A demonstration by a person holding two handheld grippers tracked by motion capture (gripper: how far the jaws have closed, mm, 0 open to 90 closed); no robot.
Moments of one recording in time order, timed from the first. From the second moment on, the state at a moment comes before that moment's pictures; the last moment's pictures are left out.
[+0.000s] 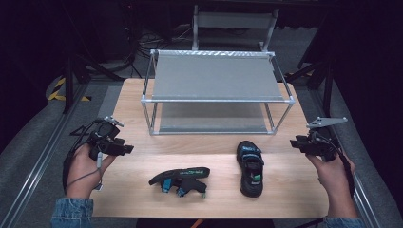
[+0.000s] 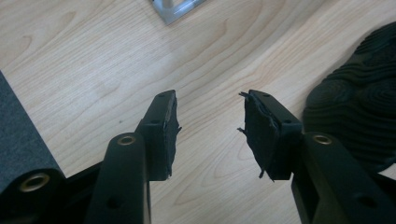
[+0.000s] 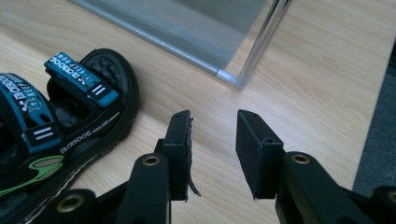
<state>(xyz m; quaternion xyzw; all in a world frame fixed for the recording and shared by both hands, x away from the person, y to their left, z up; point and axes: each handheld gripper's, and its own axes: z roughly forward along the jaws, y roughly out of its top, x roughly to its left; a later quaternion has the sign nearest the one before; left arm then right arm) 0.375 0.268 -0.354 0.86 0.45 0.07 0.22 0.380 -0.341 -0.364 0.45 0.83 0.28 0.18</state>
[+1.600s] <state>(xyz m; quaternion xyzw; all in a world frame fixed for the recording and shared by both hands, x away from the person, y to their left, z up) 0.360 0.164 -0.351 0.92 0.31 -0.01 0.23 0.380 -0.341 -0.385 0.46 0.84 0.27 0.12</state>
